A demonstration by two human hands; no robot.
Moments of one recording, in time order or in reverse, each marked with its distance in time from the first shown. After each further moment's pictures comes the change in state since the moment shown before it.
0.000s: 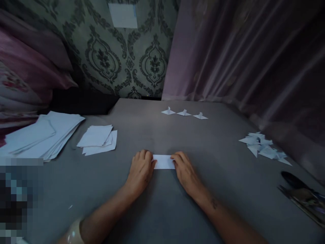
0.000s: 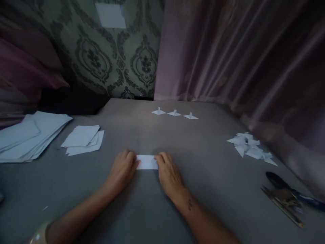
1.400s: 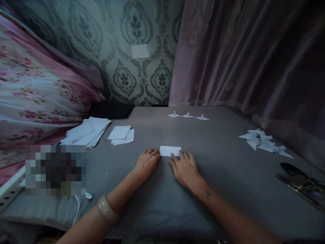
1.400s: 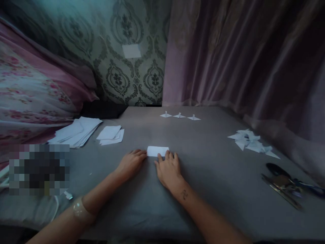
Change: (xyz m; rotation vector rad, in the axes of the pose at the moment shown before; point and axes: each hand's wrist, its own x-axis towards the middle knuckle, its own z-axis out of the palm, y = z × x) left_hand -0.038 0.007 -0.033 0.202 -0.112 0.234; right_hand -0.038 -0.050 -0.005 -0.489 -0.088 -0.013
